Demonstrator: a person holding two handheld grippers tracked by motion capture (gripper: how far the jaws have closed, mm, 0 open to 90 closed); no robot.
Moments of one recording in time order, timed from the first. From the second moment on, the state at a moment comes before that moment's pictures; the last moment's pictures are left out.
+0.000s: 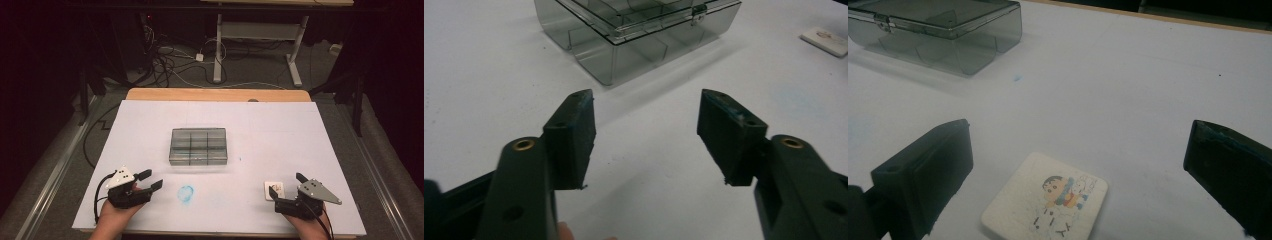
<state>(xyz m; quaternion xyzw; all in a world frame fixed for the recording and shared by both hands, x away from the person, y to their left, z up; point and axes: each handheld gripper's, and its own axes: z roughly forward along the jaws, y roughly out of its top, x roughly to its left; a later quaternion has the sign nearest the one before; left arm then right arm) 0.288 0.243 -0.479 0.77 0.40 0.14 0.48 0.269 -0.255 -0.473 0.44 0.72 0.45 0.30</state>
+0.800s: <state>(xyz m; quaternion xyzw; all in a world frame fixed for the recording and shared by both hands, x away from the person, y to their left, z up) 0.292 0.244 -0.482 0.78 0.39 0.13 0.46 0.268 -0.254 -0.473 0.44 0.72 0.45 0.30</state>
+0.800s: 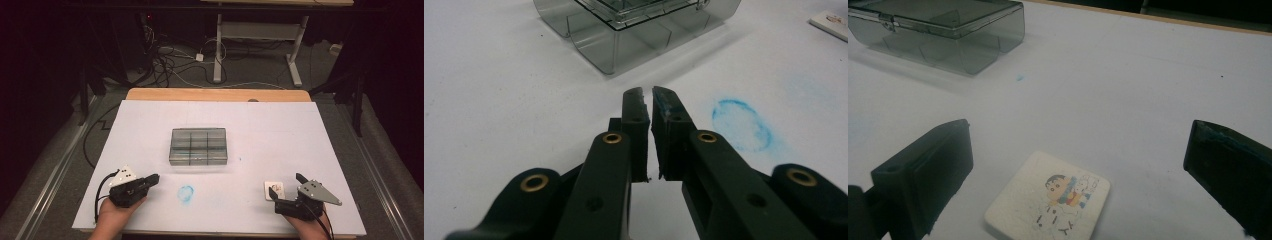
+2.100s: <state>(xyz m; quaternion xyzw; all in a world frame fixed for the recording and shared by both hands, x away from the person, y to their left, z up) 0.386 0.249 -0.477 0.76 0.45 0.11 0.45 0.277 -0.257 -0.467 0.44 0.71 0.46 0.30</state>
